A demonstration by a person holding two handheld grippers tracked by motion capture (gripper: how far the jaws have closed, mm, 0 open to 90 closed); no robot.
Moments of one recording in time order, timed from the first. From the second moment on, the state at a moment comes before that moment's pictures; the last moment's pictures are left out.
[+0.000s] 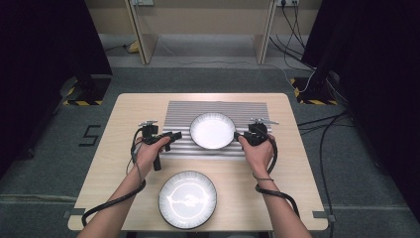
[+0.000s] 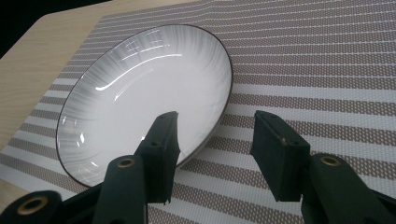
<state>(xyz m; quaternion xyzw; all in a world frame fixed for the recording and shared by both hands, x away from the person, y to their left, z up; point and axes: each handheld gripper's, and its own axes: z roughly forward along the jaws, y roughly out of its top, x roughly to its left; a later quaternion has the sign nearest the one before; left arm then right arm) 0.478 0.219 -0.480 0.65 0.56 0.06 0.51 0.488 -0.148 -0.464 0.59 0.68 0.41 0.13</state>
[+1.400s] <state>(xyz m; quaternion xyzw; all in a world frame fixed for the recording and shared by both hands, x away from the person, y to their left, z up) 0.366 0.280 -0.493 0.65 0.55 0.09 0.51 0.376 -0.194 -0.475 0.58 0.68 0.42 0.14</state>
